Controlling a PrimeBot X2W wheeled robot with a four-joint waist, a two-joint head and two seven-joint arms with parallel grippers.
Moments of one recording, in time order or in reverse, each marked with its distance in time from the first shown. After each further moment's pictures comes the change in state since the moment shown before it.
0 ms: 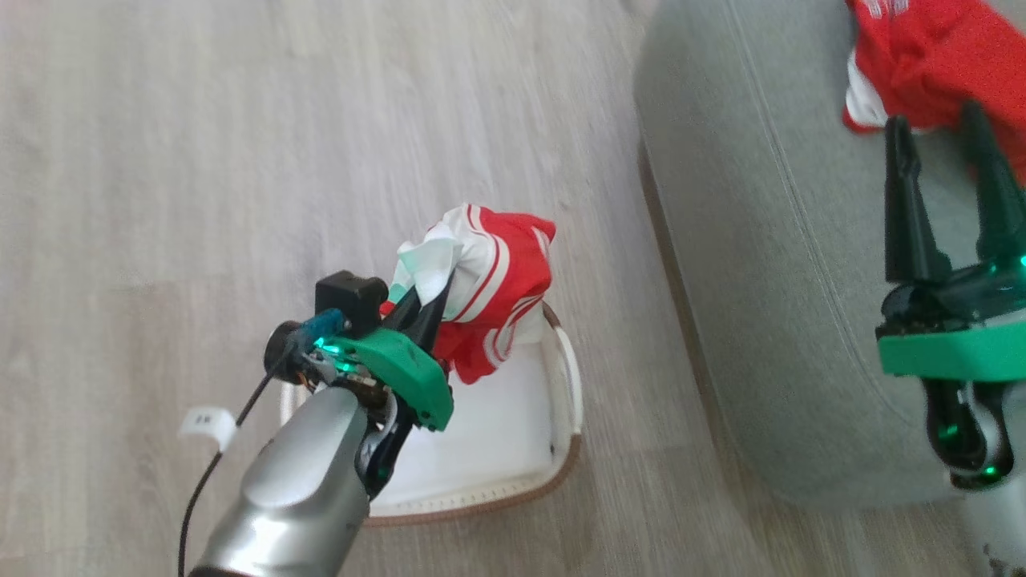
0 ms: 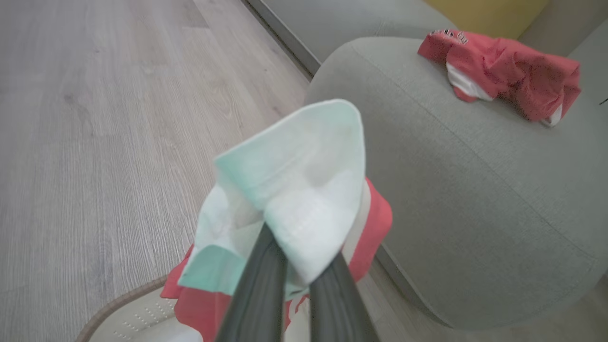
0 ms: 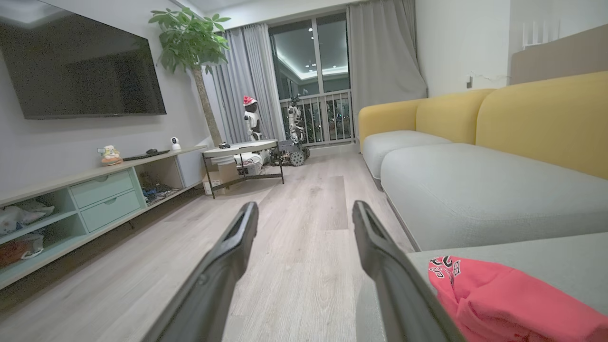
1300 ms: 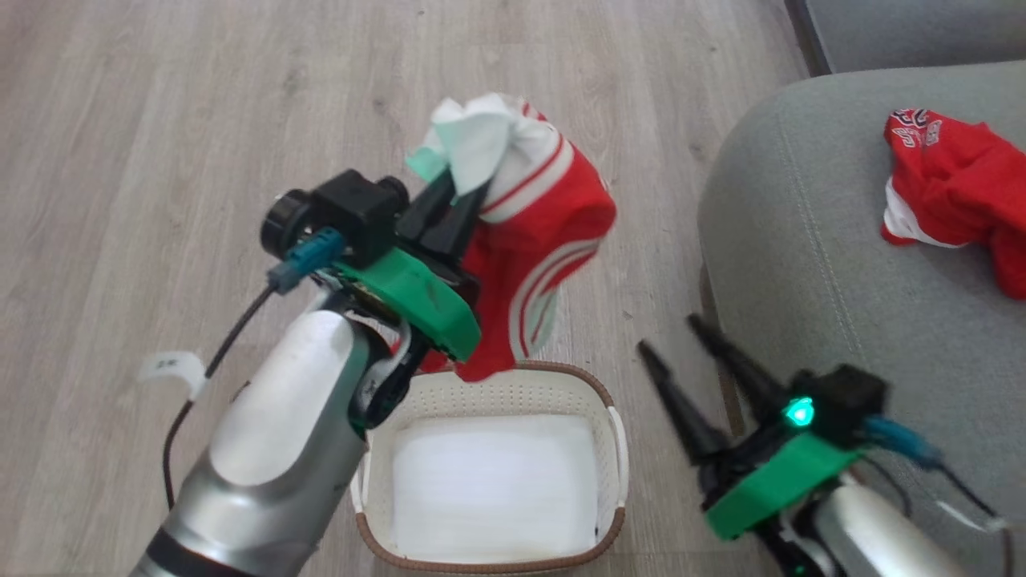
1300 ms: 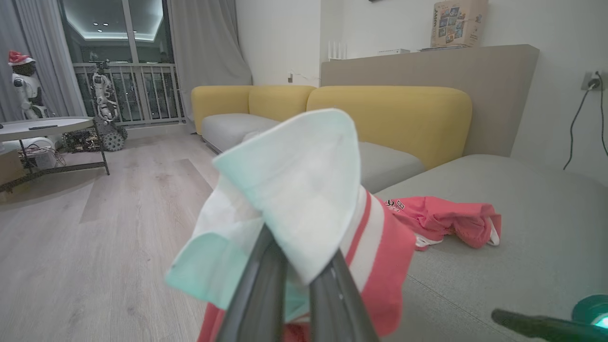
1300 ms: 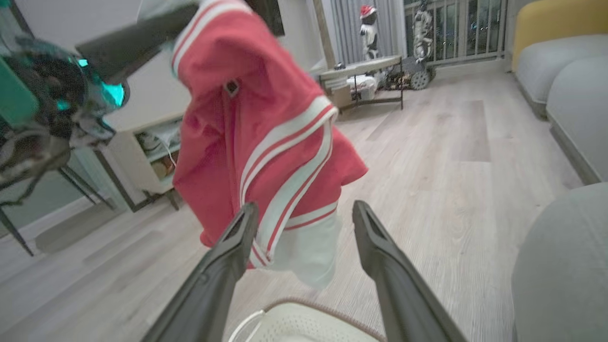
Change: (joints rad) left arm -0.012 0.083 0.025 -0.544 0.072 0.025 0.149; right arm 0.107 -0.021 0.424 0.180 0.061 0.000 0.000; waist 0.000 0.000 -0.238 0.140
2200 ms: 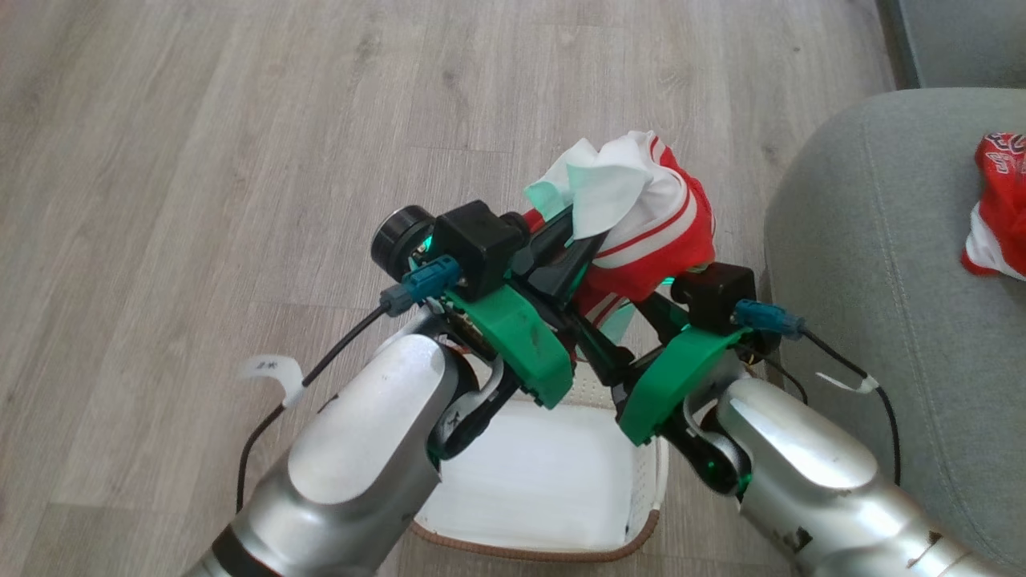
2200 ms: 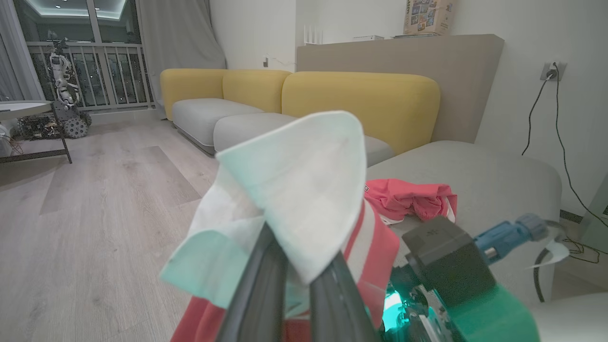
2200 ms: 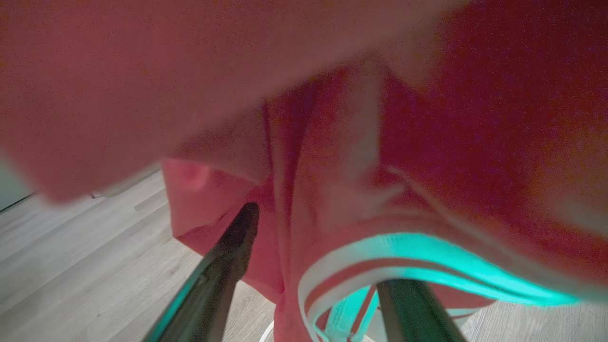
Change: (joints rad) left arm -0.022 -0.068 -0.173 -0.031 -0.031 -0.010 0.036; right arm -0.429 0.129 0.317 0.477 0.173 0.000 0.000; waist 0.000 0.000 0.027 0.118
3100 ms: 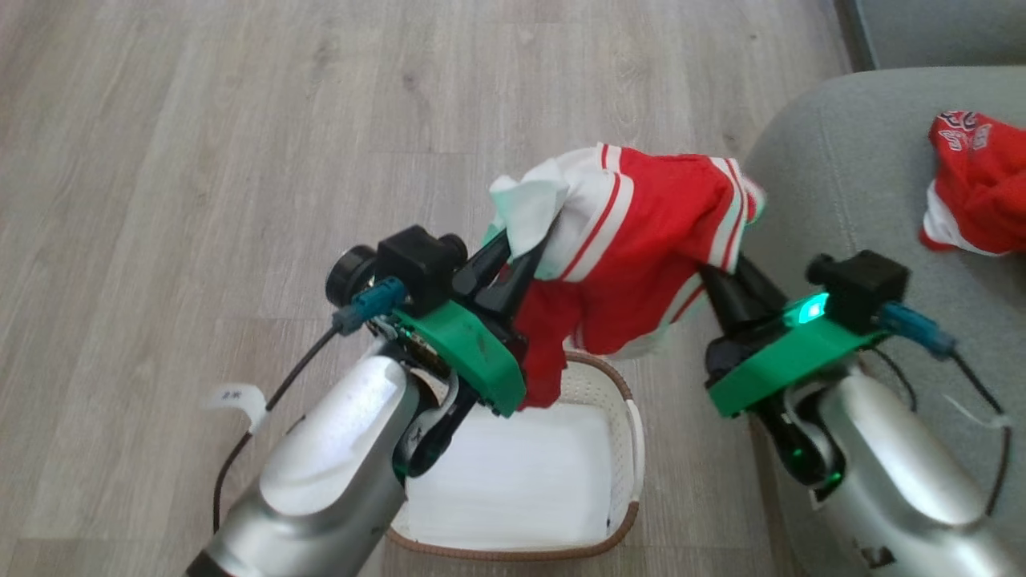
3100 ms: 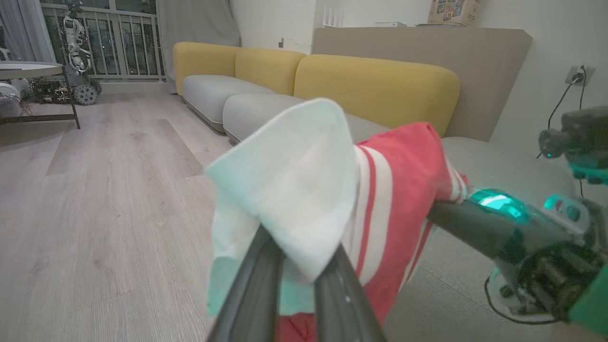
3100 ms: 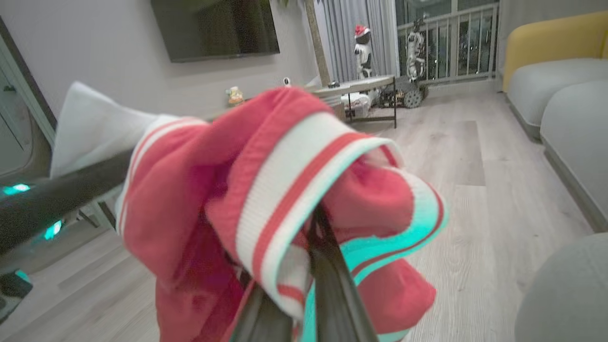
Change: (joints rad) left arm 0.055 0.045 0.033 0.071 -0.044 0.037 -0.062; right arm 0.172 -0.063 -0.337 -0.258 -0.152 0.000 0.000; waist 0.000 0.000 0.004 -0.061
